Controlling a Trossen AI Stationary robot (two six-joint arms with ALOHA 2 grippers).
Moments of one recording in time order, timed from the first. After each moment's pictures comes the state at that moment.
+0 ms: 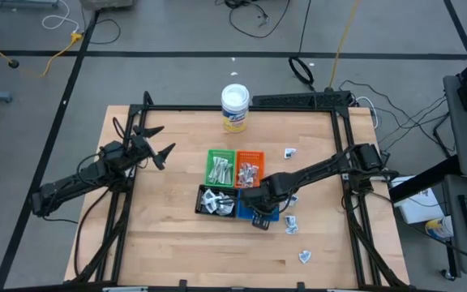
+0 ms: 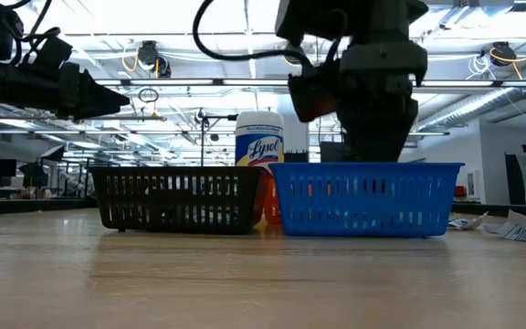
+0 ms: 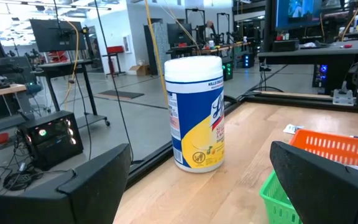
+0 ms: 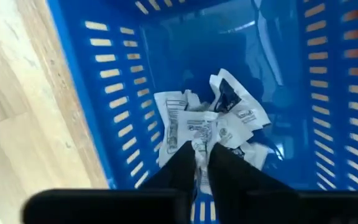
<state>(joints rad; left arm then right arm) 0.44 0.03 0.02 0.06 -0.17 0.10 0.21 1.90 1.30 -0.76 -0.14 0.56</state>
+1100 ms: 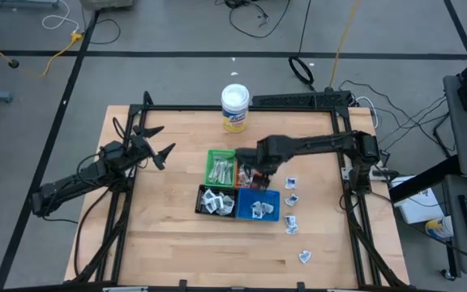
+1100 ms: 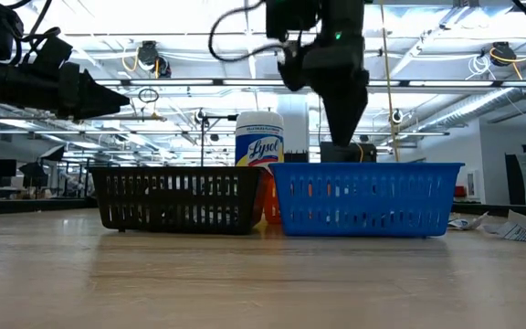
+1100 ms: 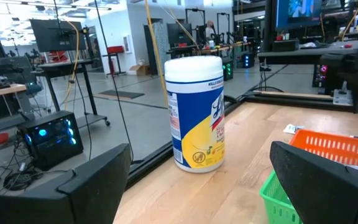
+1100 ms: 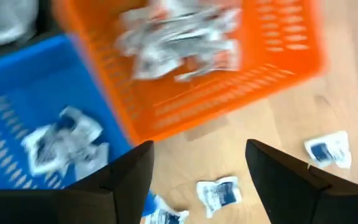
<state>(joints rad) 0.44 0.03 0.02 0.06 -0.17 0.10 -0.04 1.88 1.60 -1.25 0.08 0.37</state>
